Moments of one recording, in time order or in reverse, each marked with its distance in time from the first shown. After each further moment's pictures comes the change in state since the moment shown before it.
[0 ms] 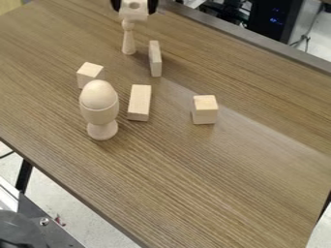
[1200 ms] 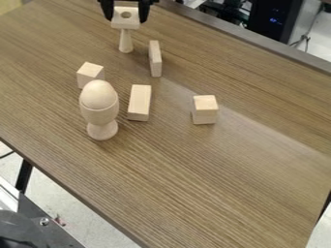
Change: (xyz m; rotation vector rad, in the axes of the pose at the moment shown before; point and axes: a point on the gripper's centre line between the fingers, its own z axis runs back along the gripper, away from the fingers) arm 0.003 0.016 -0.022 -0.003 0.006 0.016
